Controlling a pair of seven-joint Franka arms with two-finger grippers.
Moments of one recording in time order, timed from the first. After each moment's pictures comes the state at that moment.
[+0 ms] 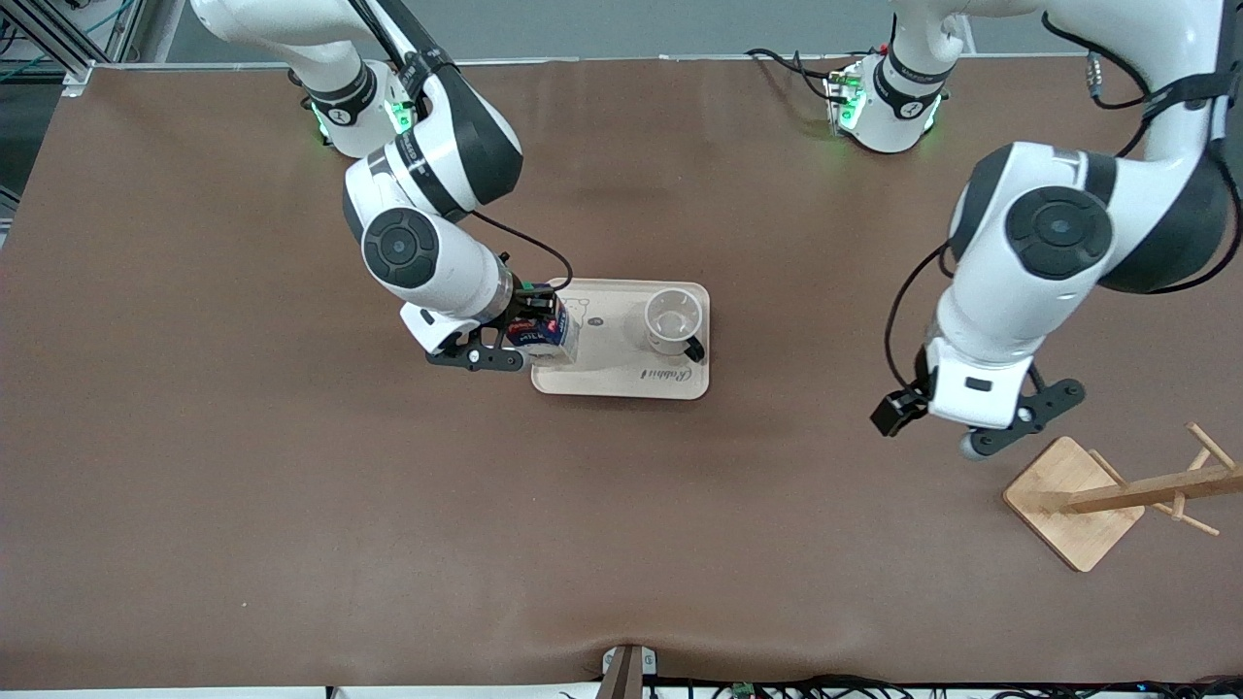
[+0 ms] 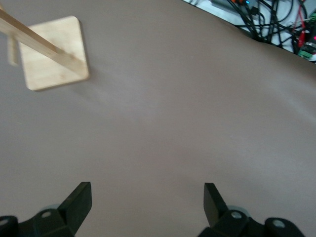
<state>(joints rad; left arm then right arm) -0.09 0.35 -0.24 -1.48 0.25 1.91 -0.84 0.56 0.40 0.00 -1.61 0.26 1.85 0.59</state>
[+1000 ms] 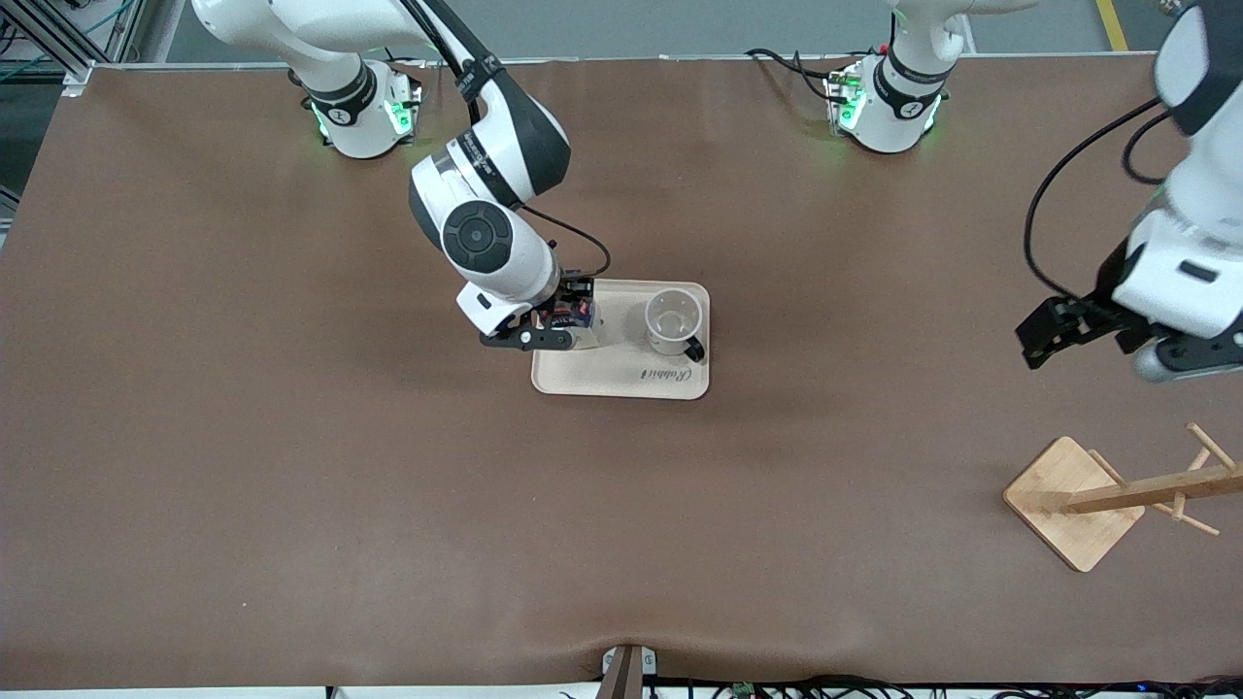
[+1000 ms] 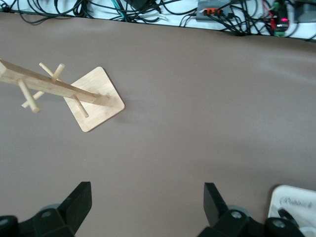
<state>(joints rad) 0.00 0.17 -0.16 -1.39 0.13 1.71 -0.26 0.66 0.43 -0.01 -1.69 0.26 1.98 0.60</state>
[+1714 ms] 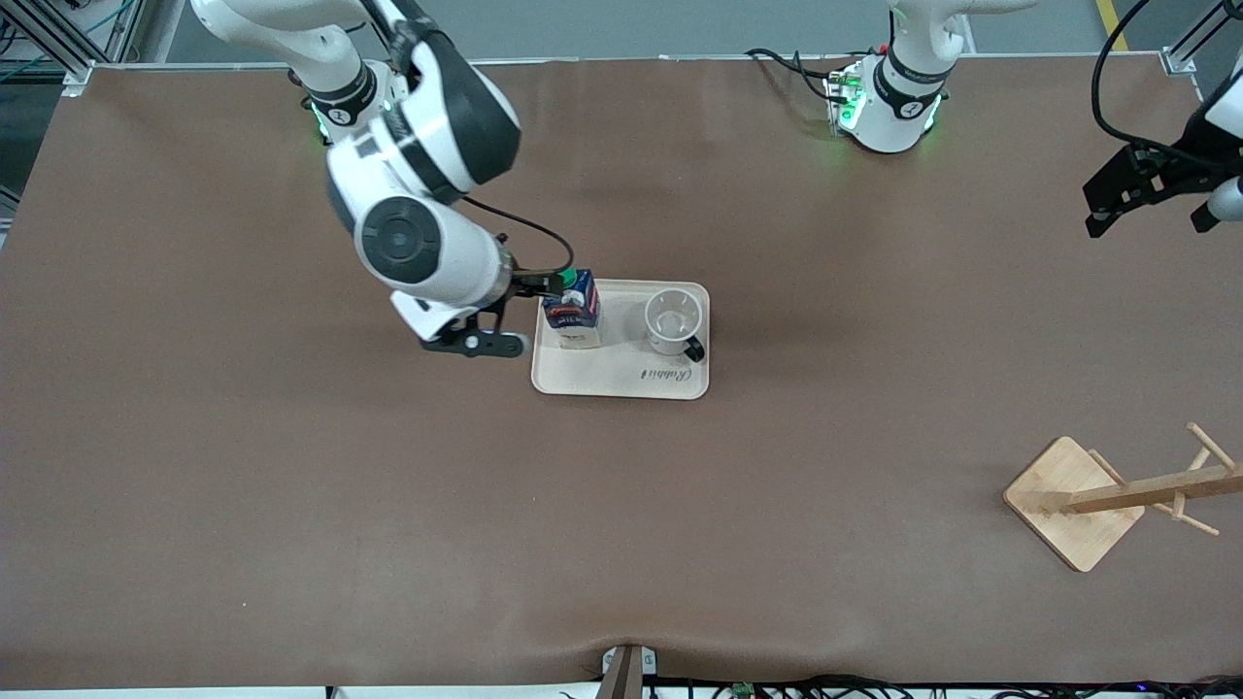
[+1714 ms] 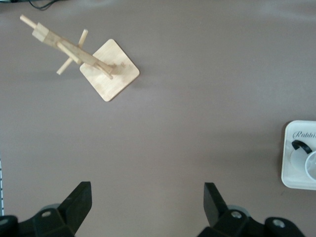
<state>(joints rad) -0.01 -0.09 -0.10 -1.54 0.10 1.55 -0.08 0.54 0.42 -0.03 -1.40 0.26 1.58 0.60</state>
